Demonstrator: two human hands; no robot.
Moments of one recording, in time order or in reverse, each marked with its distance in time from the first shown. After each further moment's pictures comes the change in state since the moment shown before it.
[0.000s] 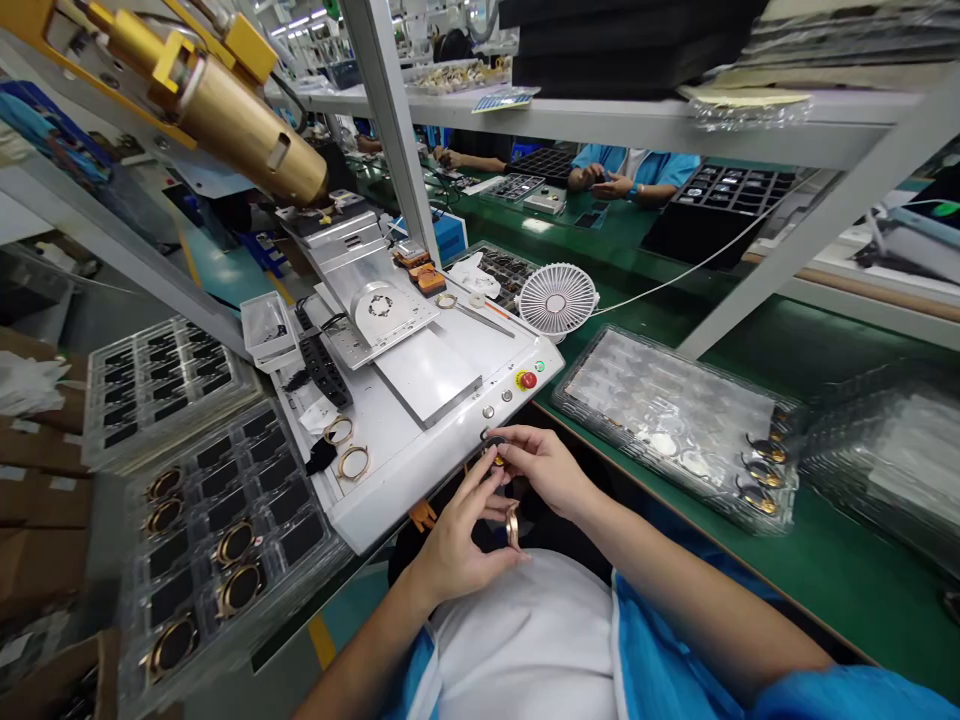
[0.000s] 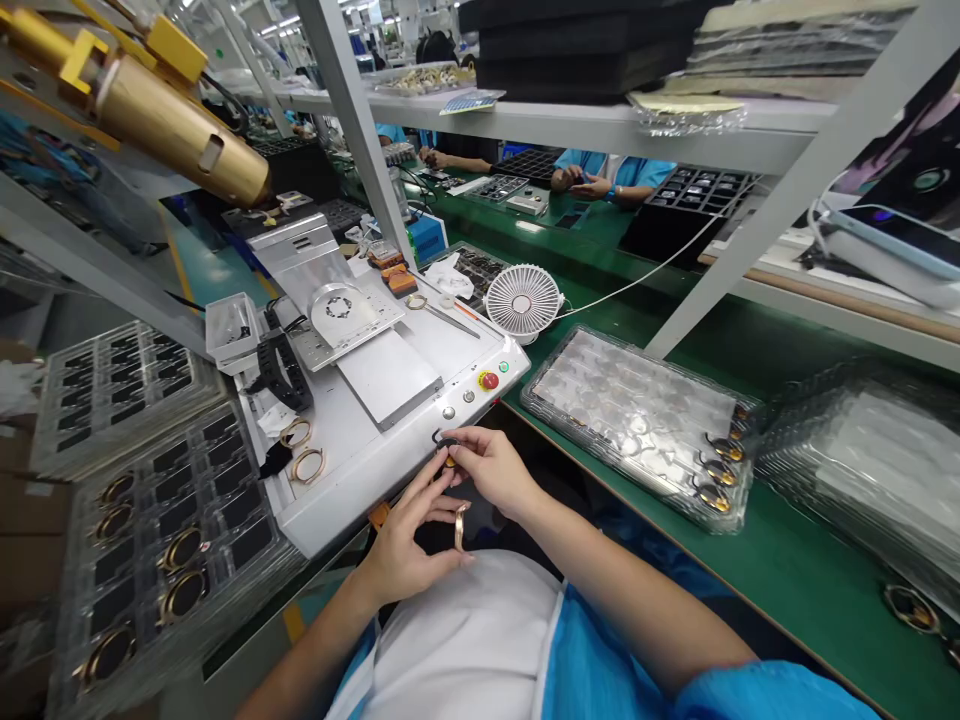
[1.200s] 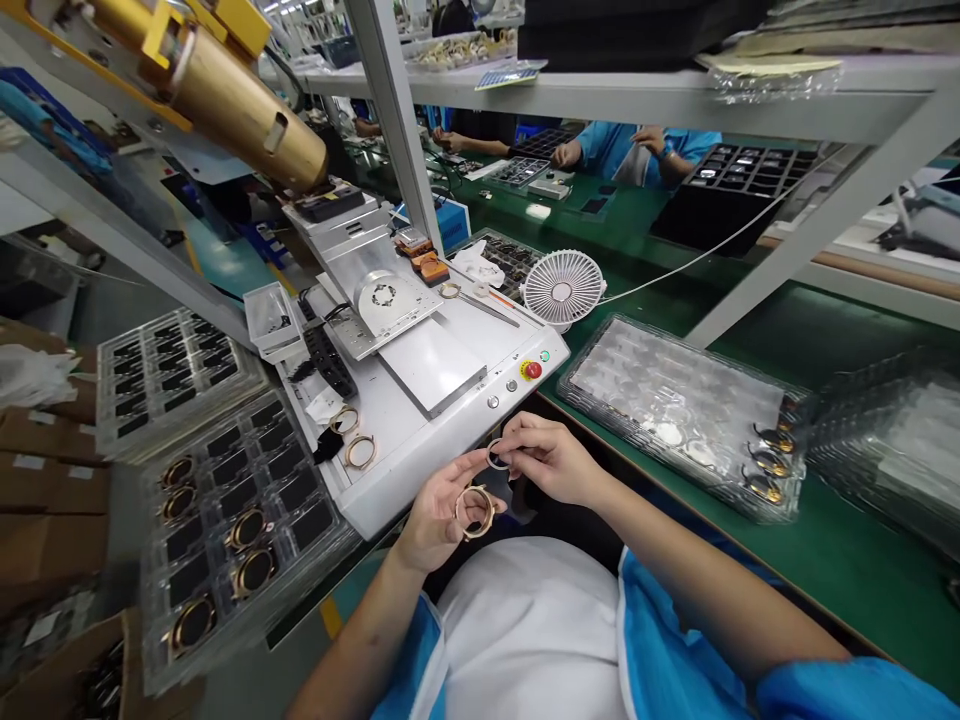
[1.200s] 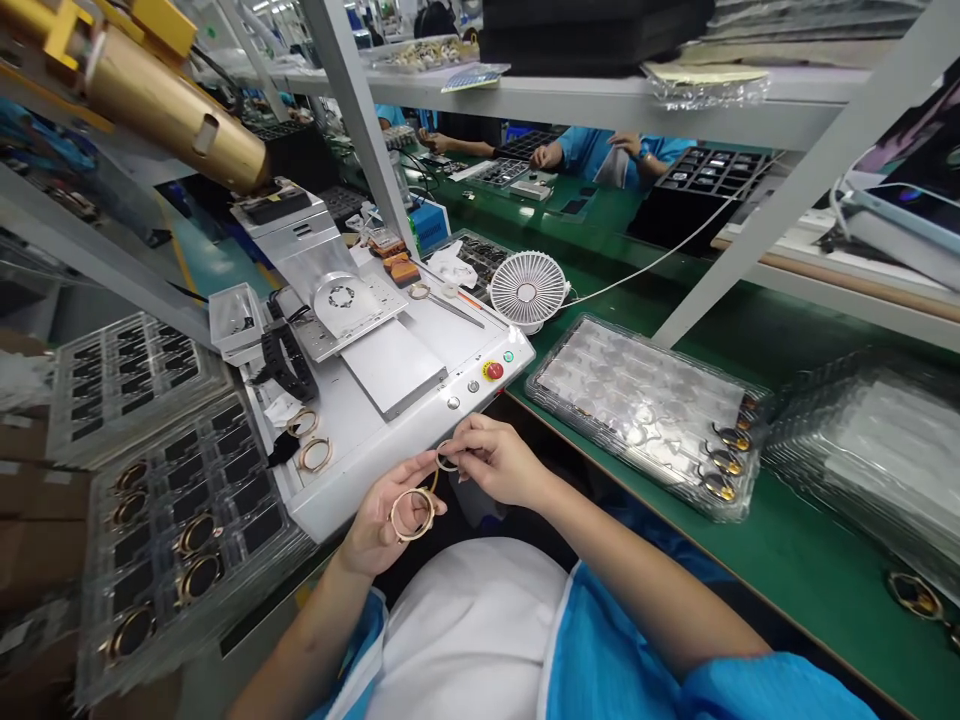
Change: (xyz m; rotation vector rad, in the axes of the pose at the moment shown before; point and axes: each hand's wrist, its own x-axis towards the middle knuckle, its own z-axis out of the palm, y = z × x) left_hand 0.004 0.010 -0.028 -0.980 0.065 -0.355; right_hand -0.010 -0.002 -0.018 -0.441 -0.284 -0.476
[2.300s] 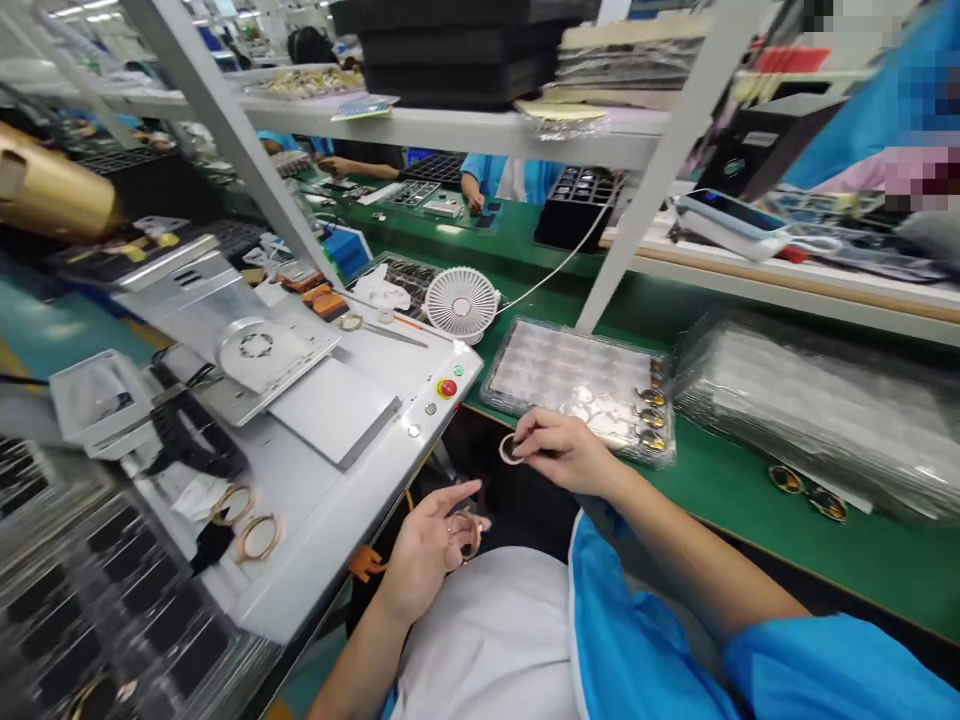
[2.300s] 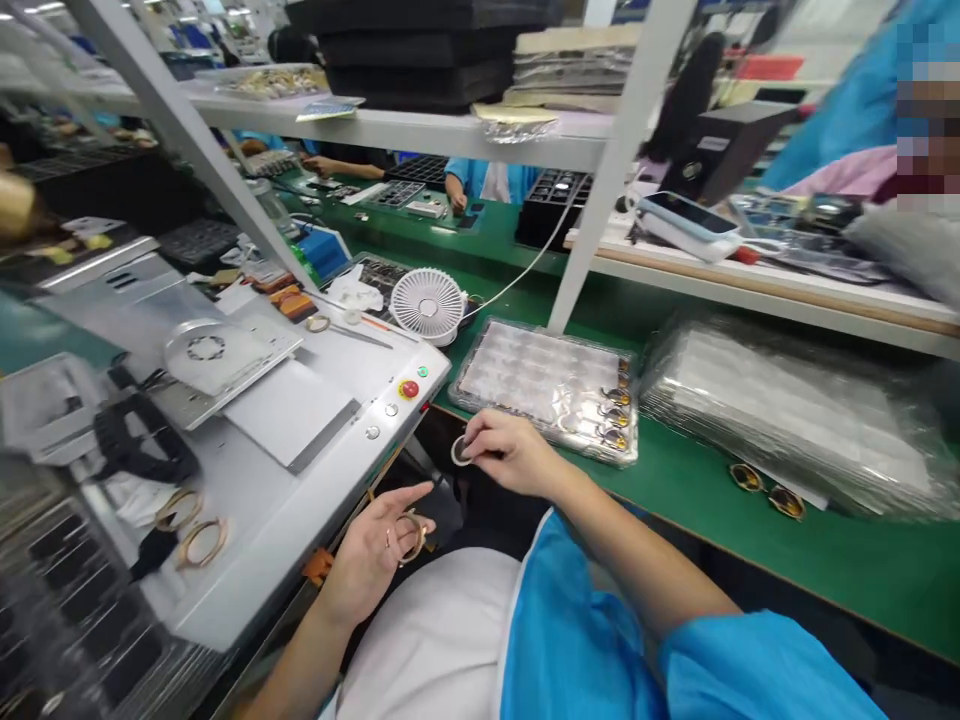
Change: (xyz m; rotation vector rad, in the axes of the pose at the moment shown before) left_hand 0.031 -0.029 0.031 0.209 0.049 -0.168; right_hand -0.064 -0.019 -0.094 -0.620 0.201 -0.174
